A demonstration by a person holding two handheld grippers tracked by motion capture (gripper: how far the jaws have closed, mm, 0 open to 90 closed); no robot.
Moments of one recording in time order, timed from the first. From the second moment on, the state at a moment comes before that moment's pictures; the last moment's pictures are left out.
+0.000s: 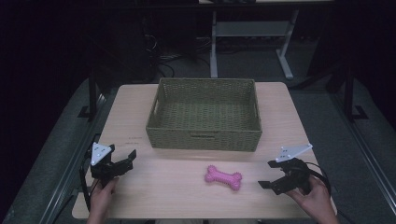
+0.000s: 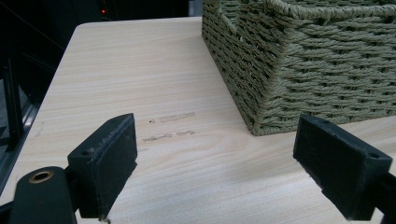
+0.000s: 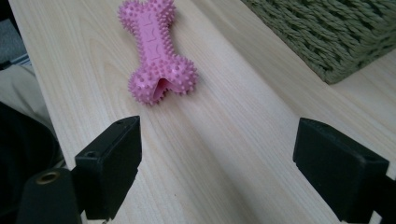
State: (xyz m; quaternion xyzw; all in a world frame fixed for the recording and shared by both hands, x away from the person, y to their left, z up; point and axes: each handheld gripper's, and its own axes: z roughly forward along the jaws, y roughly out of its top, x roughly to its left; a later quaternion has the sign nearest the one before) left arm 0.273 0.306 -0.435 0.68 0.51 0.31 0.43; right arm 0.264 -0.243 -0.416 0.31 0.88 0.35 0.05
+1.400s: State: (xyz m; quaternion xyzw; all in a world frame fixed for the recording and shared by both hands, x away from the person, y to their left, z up) left arm 0.273 0.310 -0.434 0.67 0.51 0.31 0.43; right arm 0.300 -0.135 -0.404 0.17 0.95 0.27 0.02
